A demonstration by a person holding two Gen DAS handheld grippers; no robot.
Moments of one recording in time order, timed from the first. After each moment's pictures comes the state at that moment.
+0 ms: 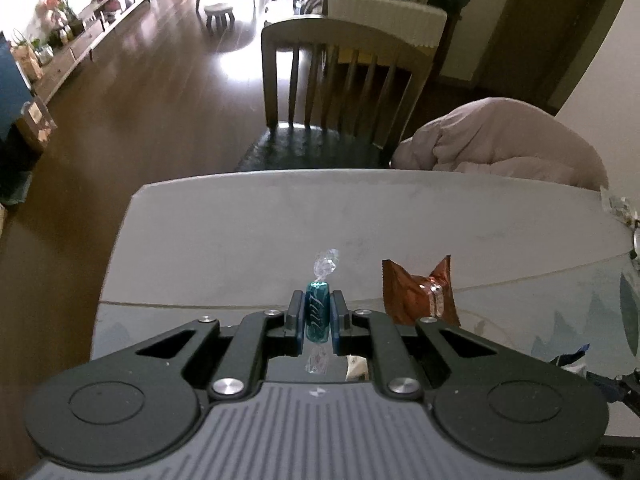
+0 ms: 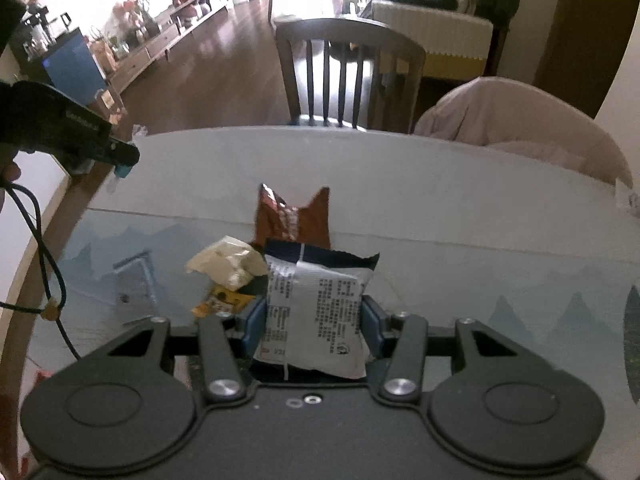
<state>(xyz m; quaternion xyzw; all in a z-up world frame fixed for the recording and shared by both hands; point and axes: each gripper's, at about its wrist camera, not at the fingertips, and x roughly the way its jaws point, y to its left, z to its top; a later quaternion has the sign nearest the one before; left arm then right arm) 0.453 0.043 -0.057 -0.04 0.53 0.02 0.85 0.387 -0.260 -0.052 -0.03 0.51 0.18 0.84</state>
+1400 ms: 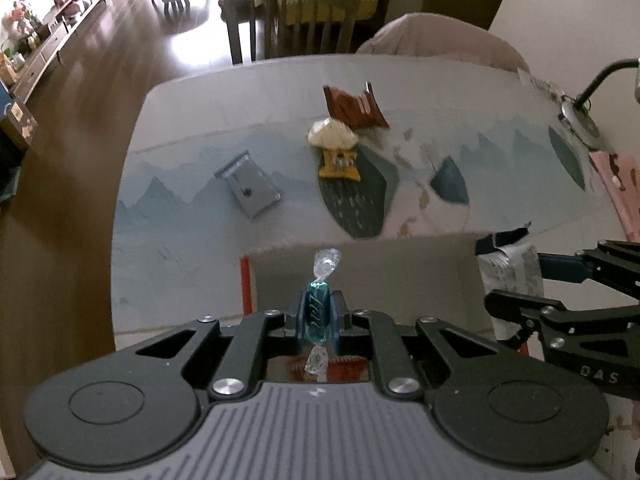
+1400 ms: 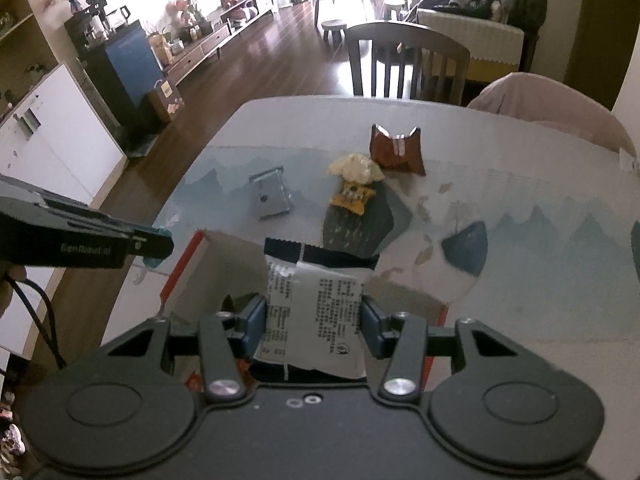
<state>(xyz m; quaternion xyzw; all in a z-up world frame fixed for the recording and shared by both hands) 0.193 0.032 -0.028 0.00 0.57 -0.06 0.82 0.196 -0.225 -0.014 -0.01 0.50 0.23 0.83</state>
